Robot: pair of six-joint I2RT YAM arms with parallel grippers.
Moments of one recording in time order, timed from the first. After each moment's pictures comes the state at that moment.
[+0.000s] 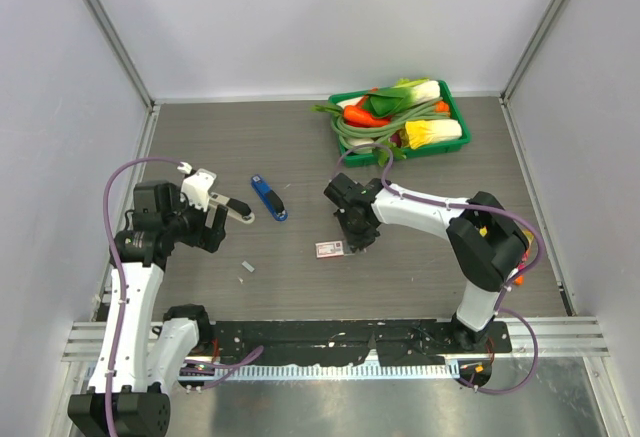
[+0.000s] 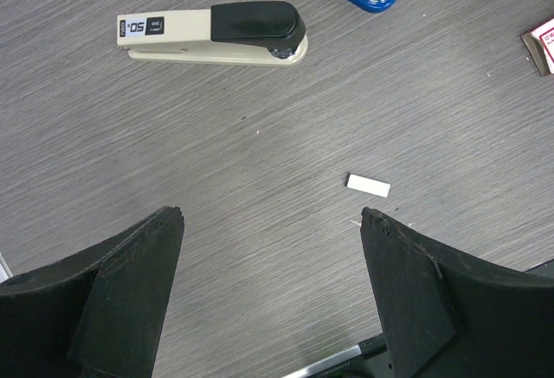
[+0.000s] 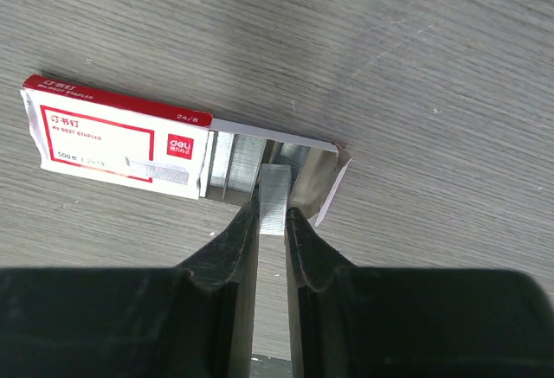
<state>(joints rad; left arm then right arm) 0.04 0.79 0.84 -0.86 0.31 0.37 0.81 1.77 1.16 -0.74 0.07 0.44</state>
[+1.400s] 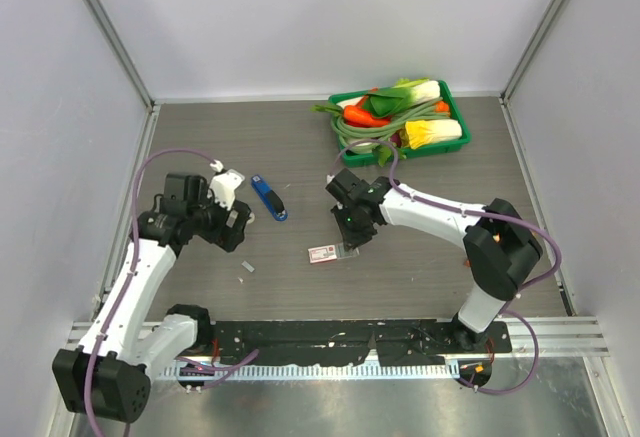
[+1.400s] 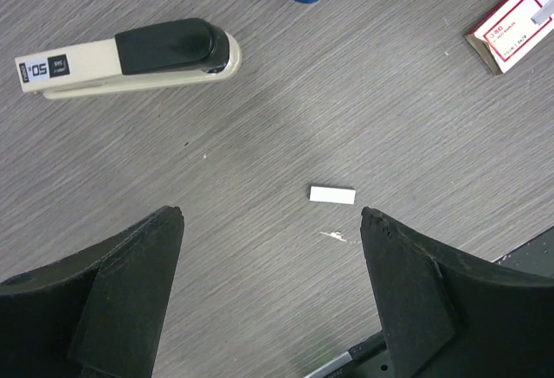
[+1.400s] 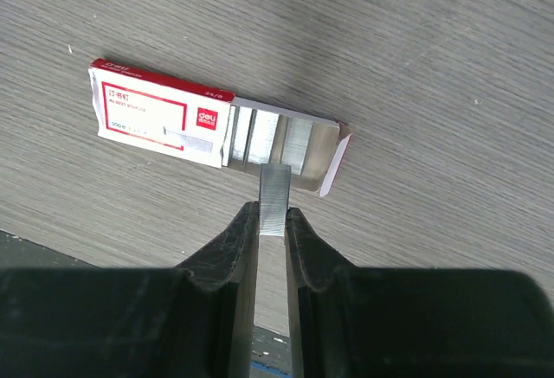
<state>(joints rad) -0.15 0.93 0.84 -0.82 0.28 0.34 0.82 1.69 1.17 -0.72 -0.02 0.44</state>
